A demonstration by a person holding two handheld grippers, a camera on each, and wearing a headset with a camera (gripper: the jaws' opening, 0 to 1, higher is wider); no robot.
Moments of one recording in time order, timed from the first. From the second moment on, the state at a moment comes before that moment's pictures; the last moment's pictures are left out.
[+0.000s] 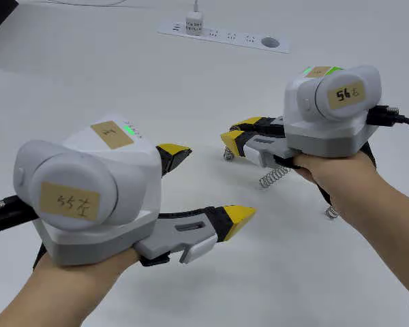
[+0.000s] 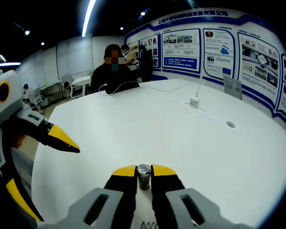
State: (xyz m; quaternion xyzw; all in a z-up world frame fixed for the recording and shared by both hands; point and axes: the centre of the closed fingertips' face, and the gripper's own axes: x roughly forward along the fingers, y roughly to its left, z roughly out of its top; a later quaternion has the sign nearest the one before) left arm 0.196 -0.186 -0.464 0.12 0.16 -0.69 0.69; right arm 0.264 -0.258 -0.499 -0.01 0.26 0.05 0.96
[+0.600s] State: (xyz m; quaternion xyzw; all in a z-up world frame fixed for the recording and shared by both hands) left arm 0.199 -0.185 -0.465 0.13 0.16 -0.69 0.69; right arm 0.260 -0.254 -0.502 0.00 0.27 0.05 0.96
